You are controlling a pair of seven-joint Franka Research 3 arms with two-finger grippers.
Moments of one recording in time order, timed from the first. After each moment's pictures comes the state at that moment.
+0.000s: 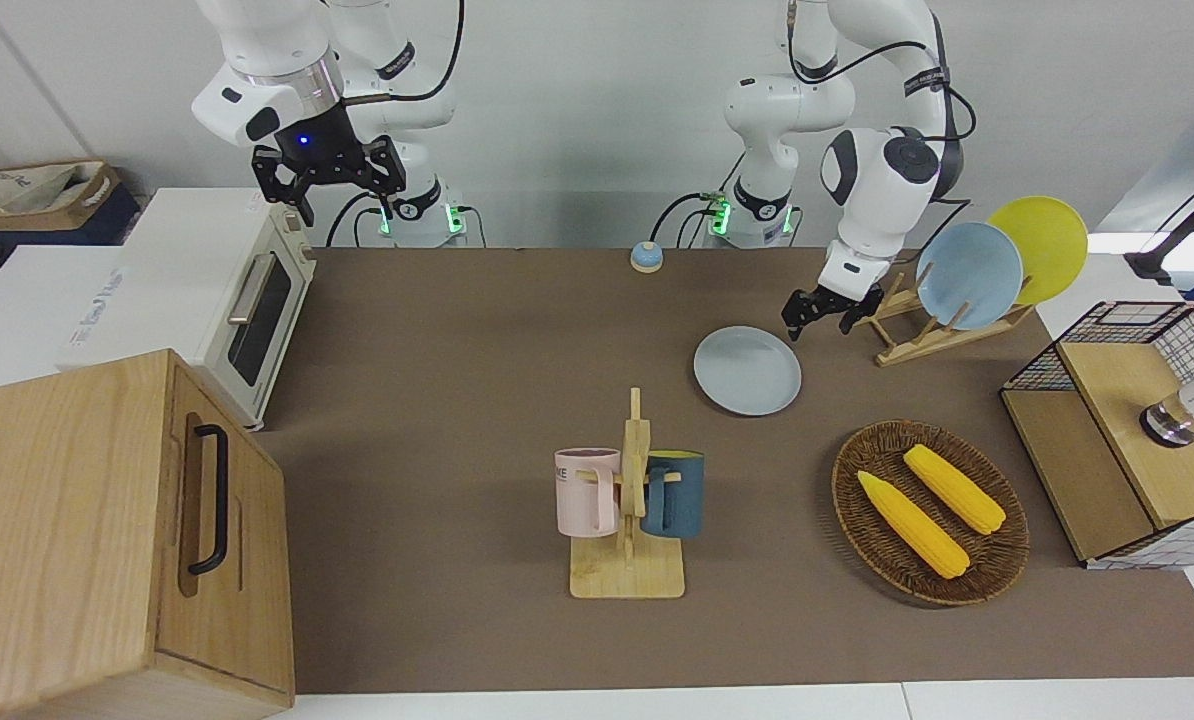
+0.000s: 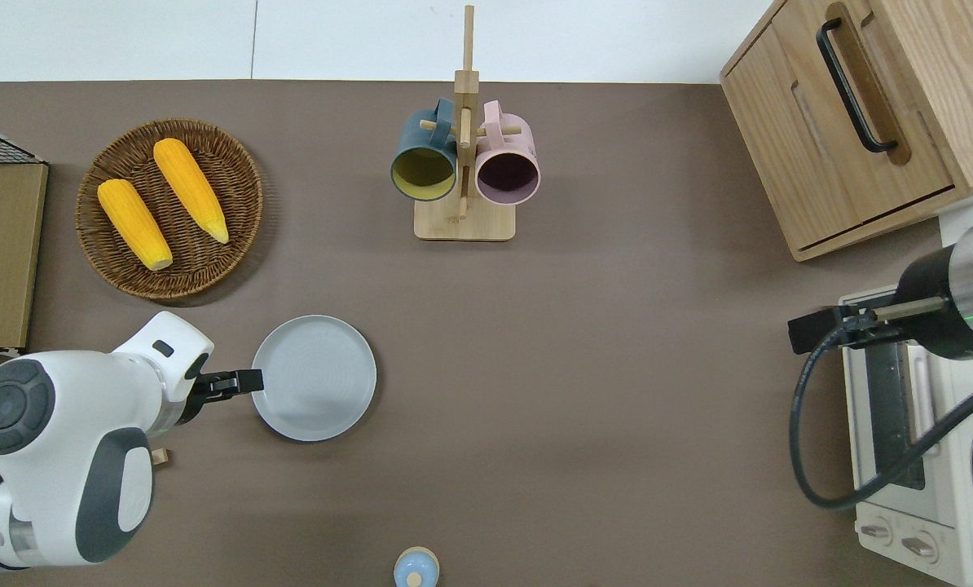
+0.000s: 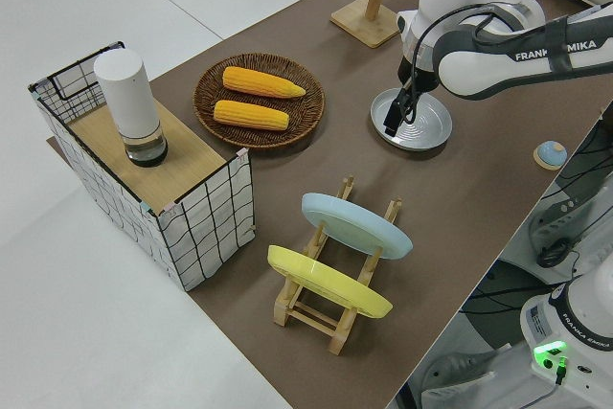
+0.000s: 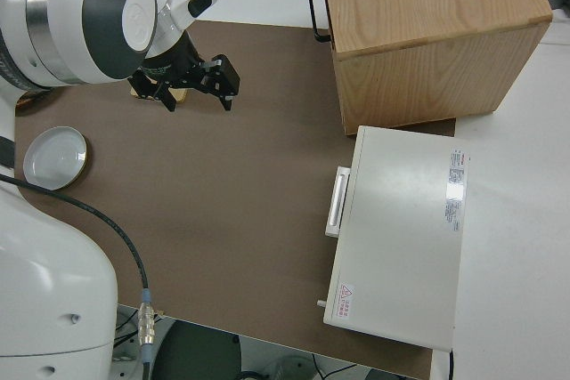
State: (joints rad) left arm 0.04 -0.17 -0.13 -2.43 -0.07 2.31 -0.17; right arm 0.02 -0.01 0.12 -1.47 0.00 1.39 0.03
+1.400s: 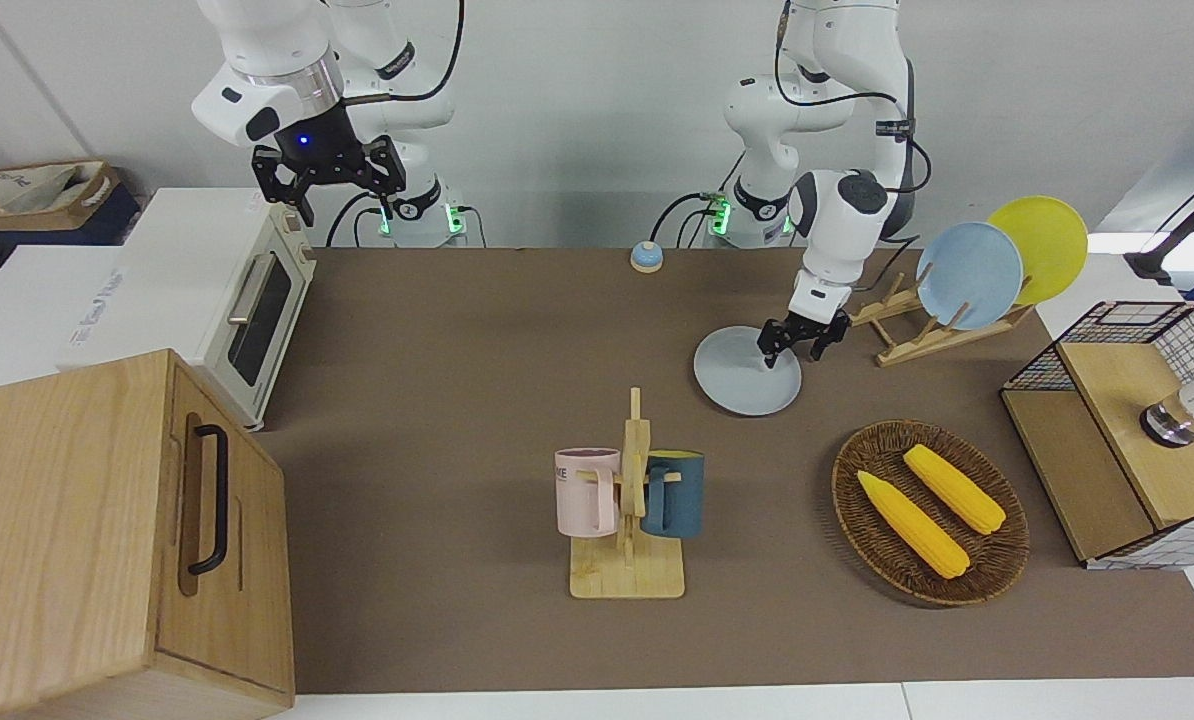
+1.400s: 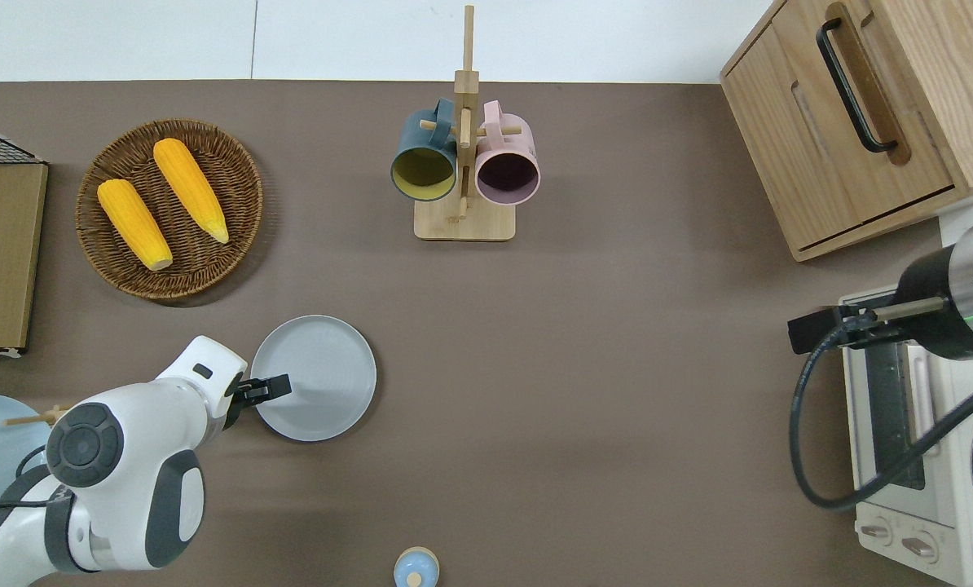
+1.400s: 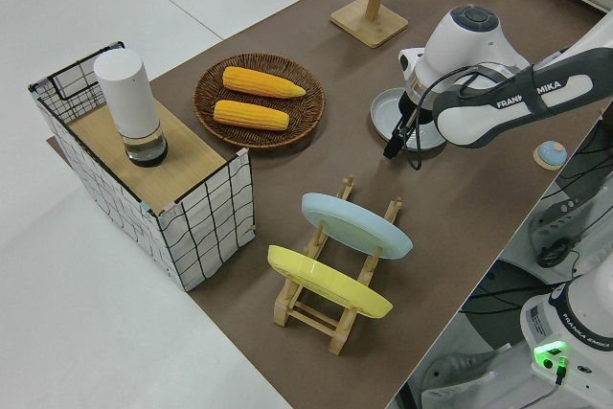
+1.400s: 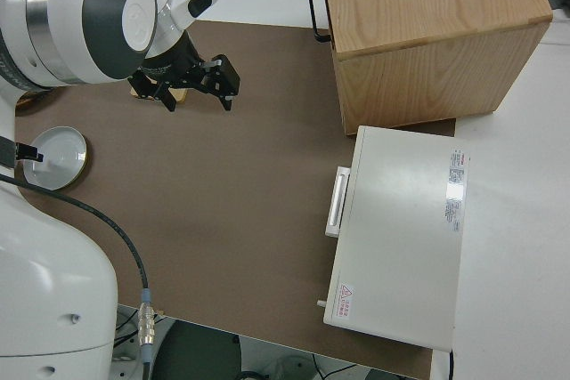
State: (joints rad) left arm 0.04 -0.07 -0.18 -2.58 -0.09 2.66 -0.24; right arm 0.02 -0.01 0.12 -1.47 0.00 1.39 0.03
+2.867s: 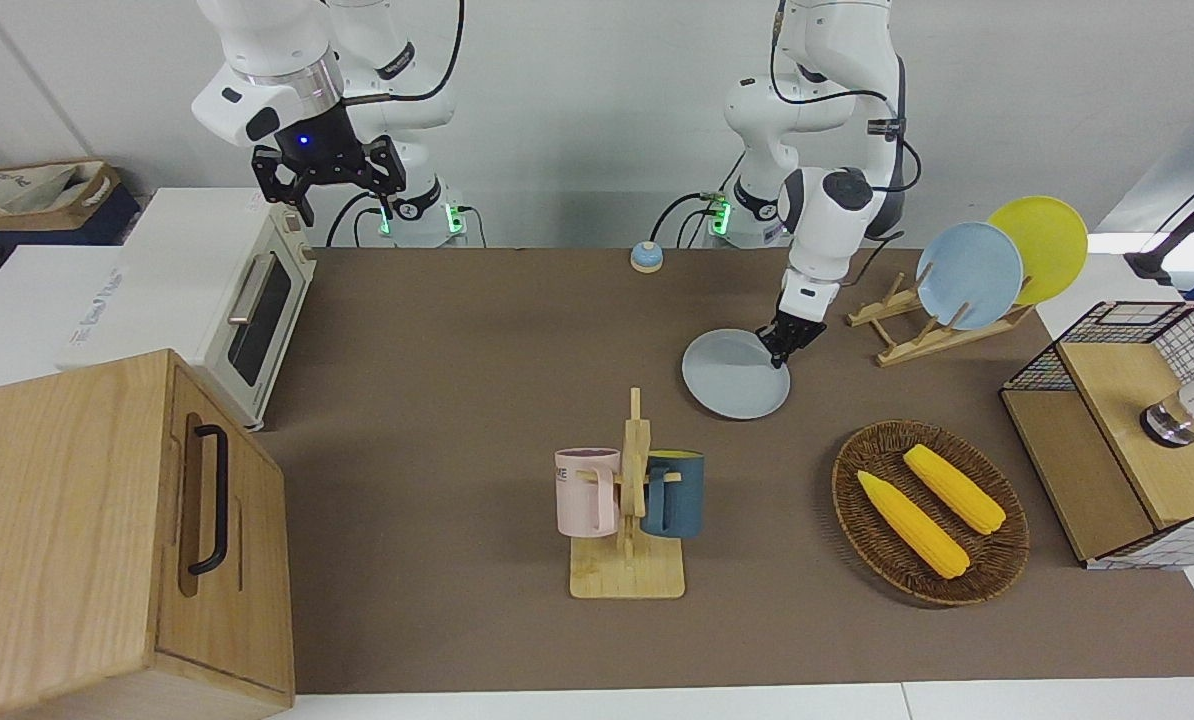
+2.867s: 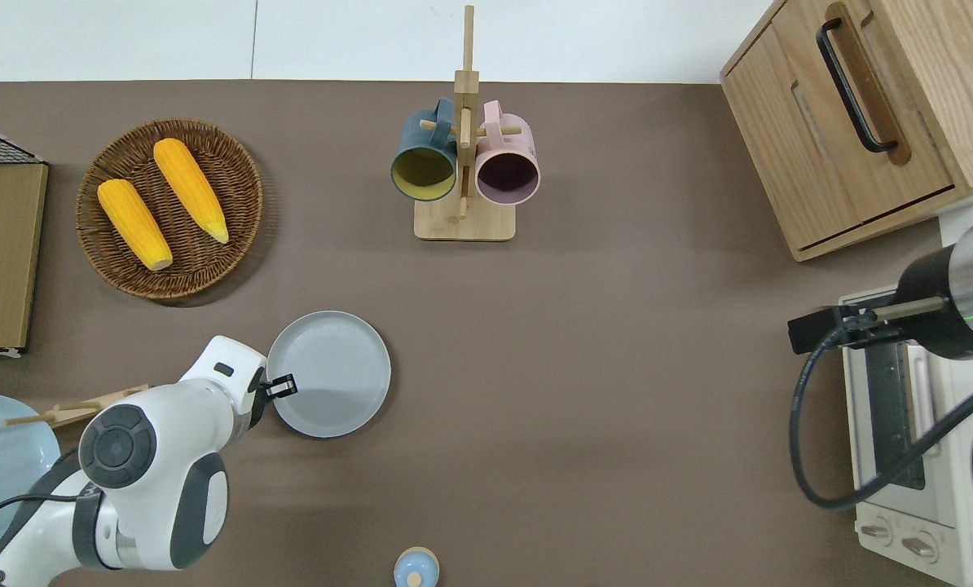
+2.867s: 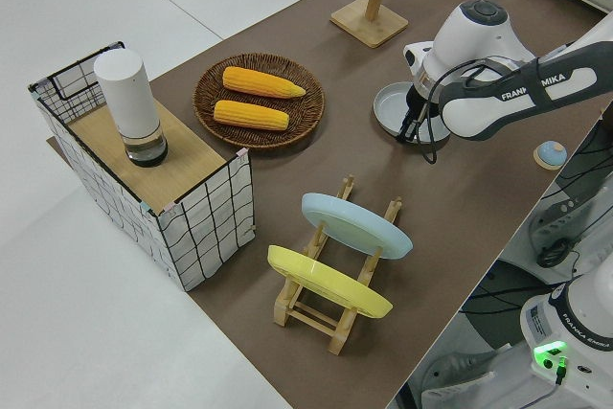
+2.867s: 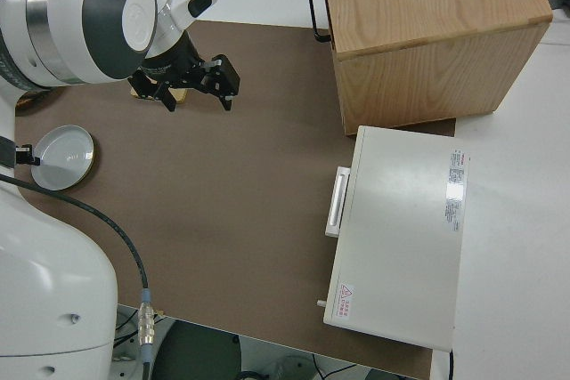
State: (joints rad) left arm 0.04 -0.08 -0.23 -2.58 -0.10 2.66 -0.39; right arm 0.02 -0.01 0.12 -1.47 0.00 1.39 0.03
